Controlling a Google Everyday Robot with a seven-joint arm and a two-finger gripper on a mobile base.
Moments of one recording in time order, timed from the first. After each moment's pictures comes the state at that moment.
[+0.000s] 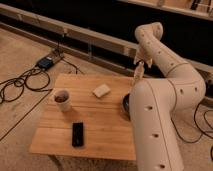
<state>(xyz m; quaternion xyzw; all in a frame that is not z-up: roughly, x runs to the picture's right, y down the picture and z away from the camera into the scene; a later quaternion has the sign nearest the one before) 0.248 -0.151 0.908 -0.07 0.20 0.80 0.57</state>
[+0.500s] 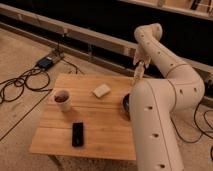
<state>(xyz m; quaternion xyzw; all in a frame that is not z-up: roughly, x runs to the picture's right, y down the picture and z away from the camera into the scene) 0.242 -0.149 0.911 -0.08 0.19 0.79 0.57</state>
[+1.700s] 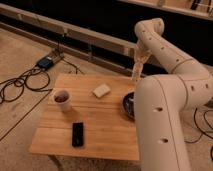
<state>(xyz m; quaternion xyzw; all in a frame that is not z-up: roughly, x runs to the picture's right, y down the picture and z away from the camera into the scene) 0.225 -0.168 0.869 -0.08 0.16 0.79 0.59</state>
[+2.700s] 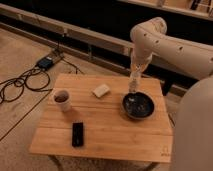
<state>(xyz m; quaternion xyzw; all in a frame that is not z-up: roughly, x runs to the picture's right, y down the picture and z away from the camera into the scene) 0.182 -0.089 0.753 -0.09 0.17 0.78 0.60</state>
